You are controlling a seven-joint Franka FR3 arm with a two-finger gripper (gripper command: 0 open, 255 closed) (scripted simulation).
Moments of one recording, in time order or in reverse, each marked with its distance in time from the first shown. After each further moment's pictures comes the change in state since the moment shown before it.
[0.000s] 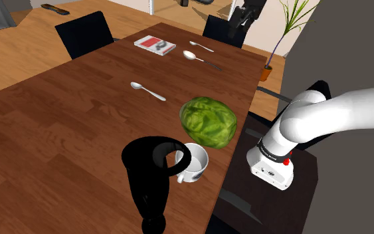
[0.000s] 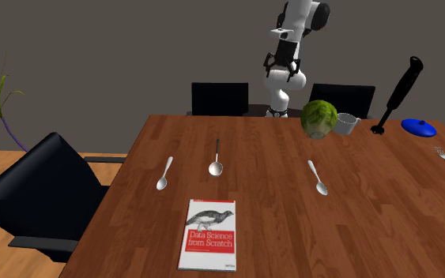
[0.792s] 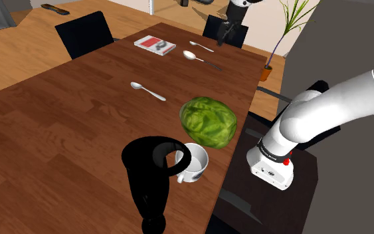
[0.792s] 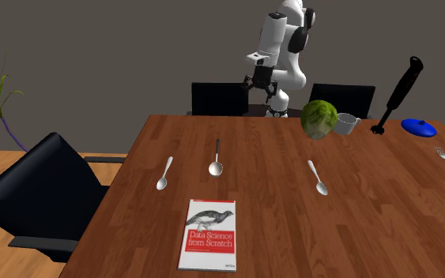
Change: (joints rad) arm -0.003 0.275 -0.158 0.008 -0.055 0.242 -0.208
